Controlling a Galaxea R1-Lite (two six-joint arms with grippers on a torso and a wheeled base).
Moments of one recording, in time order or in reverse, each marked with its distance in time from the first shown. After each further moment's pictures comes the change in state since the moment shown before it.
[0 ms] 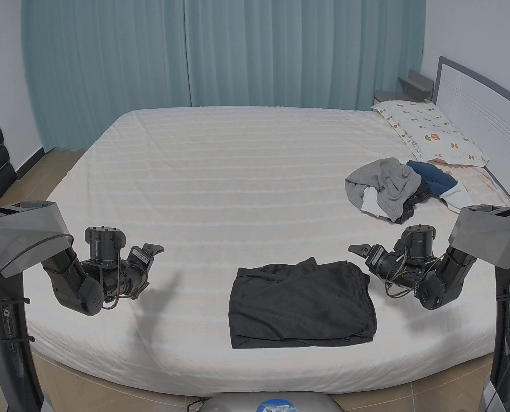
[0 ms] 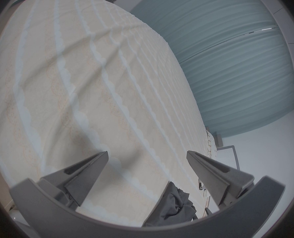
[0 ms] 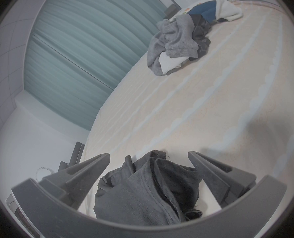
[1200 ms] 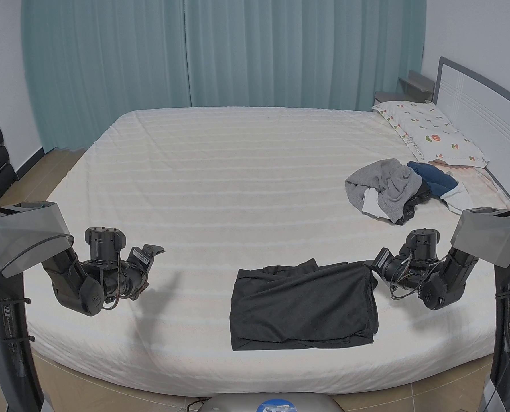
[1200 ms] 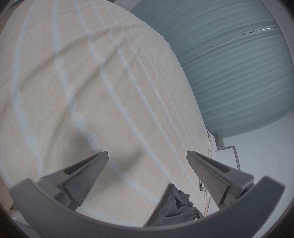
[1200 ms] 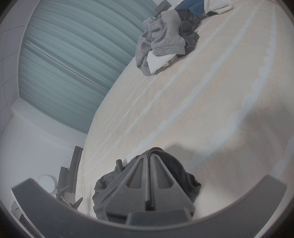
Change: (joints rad) left arm 0.000 0.004 0.000 0.001 0.000 0.001; right arm -0.050 0.031 -0.001 0.004 0.024 0.034
